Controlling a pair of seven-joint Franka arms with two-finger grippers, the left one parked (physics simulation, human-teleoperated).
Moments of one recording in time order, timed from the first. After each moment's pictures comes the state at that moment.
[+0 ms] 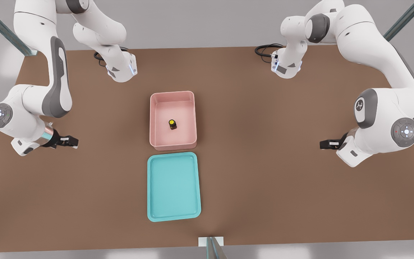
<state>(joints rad) -0.04 0.16 -0.08 -1.82 0.00 1.94 -0.10</state>
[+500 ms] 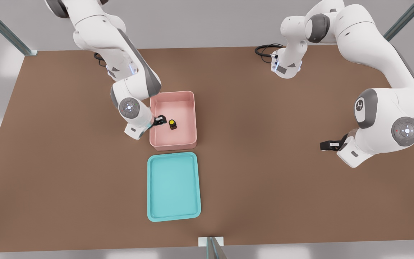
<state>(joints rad) 0.52 0.18 -0.02 -2.02 0.13 1.99 0.23</state>
